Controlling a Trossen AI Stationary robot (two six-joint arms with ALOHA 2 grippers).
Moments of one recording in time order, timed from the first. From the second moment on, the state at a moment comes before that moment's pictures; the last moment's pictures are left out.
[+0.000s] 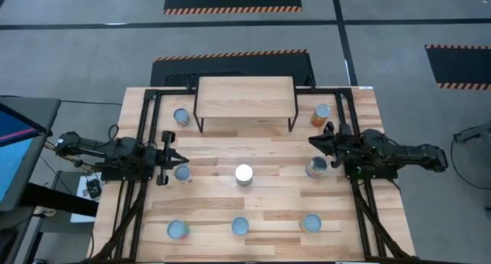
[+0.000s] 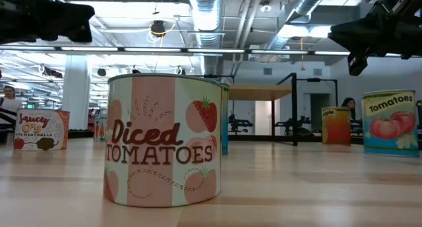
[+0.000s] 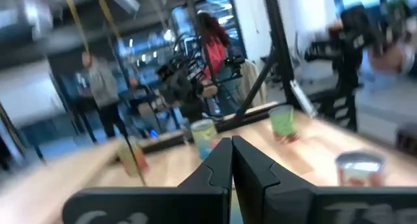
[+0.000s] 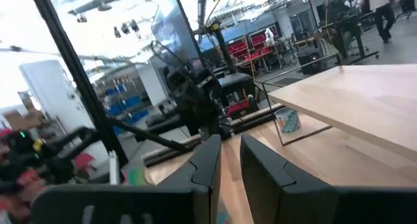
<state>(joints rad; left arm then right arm) -0.19 0.09 0.02 0.20 -0.05 0.25 -0.09 0.04 0.01 0.22 0.02 0.37</state>
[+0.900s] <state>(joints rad) -0.14 0.22 0.02 0.43 -0.56 0.16 0.08 0.41 0.02 0.63 0.20 0.16</state>
